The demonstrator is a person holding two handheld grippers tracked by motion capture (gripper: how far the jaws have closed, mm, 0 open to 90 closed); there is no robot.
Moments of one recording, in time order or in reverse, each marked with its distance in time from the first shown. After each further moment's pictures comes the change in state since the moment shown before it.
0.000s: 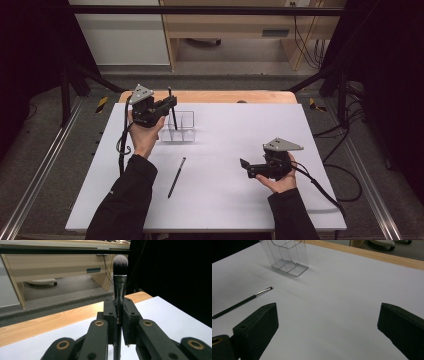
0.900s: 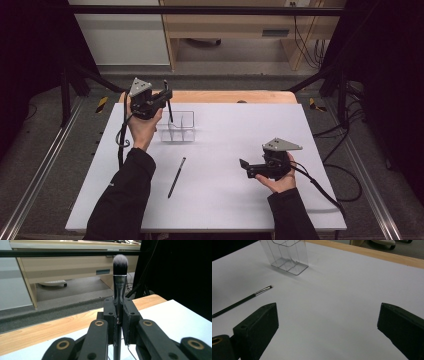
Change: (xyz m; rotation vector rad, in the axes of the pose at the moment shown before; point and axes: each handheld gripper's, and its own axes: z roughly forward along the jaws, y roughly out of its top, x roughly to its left) left arm 0.020 0.005 0.016 -0.009 0.062 0.009; right arm 0.000 -0.001 0.002 0.010 0.000 0.001
